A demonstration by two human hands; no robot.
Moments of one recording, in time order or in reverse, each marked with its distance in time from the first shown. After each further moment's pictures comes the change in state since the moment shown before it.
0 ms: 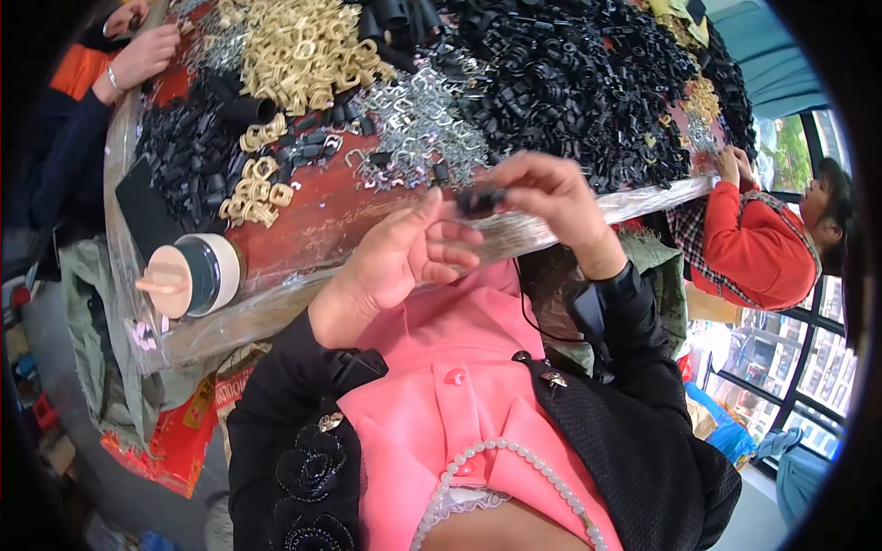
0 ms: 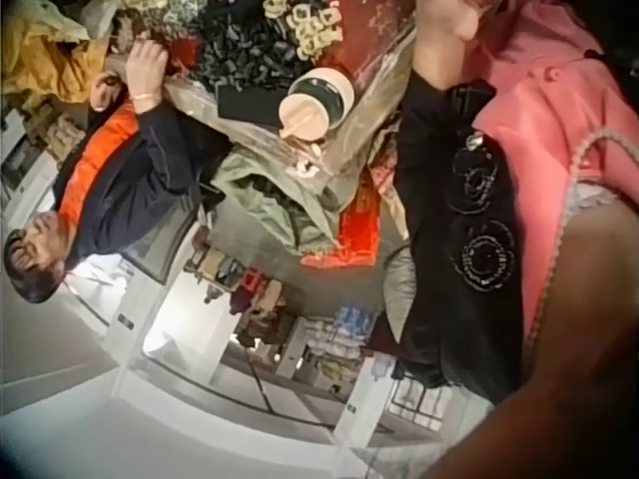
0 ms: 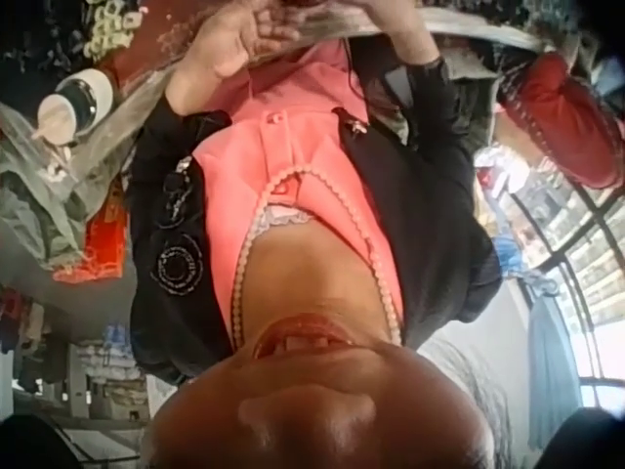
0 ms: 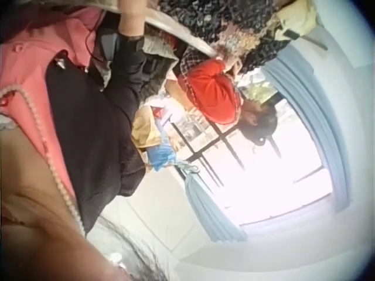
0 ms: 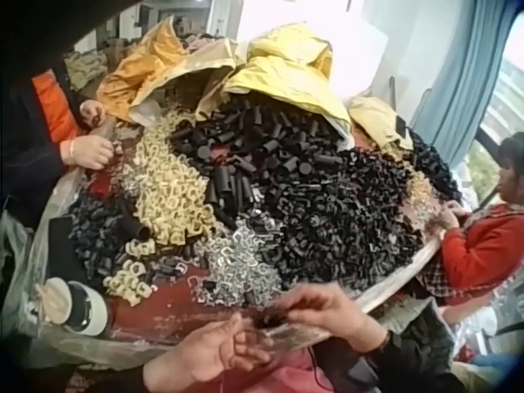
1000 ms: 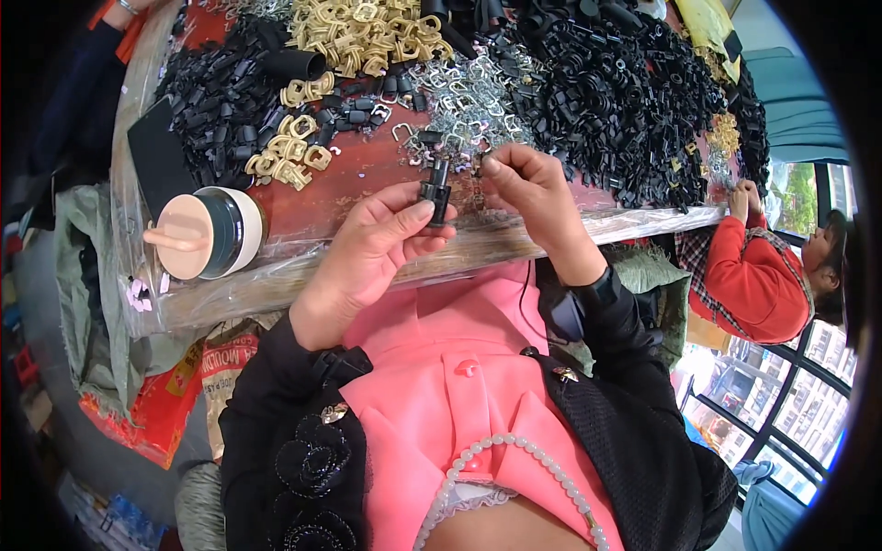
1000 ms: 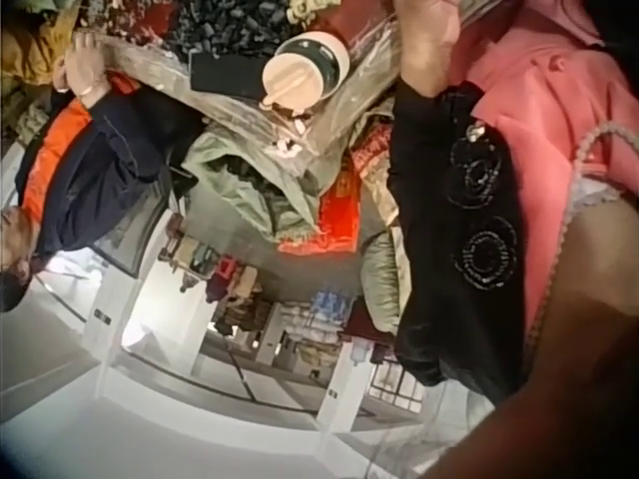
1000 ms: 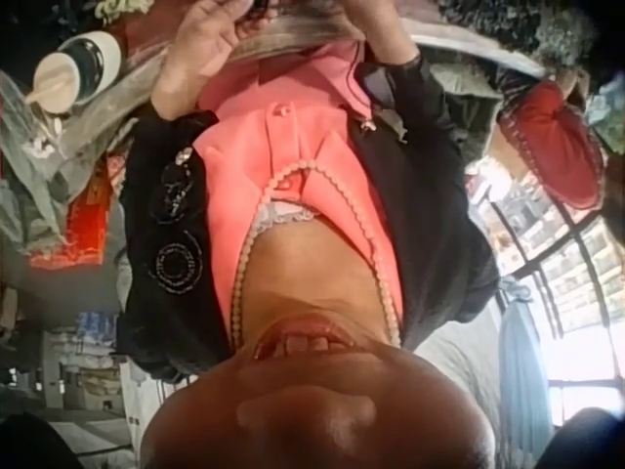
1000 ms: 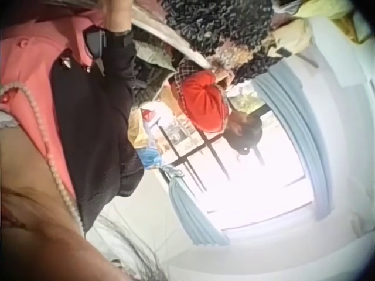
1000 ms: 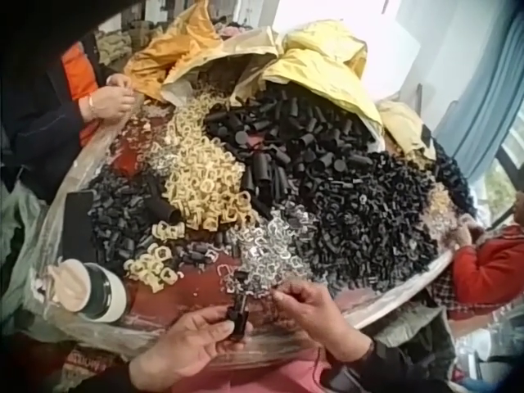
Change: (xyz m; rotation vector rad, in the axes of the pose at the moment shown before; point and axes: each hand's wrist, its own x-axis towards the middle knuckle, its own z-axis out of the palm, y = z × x) left_hand -0.041 0.010 -0.021 0.007 0.148 0.248; right_hand 0.034 0.027 0.054 -0.366 0.179 -0.072
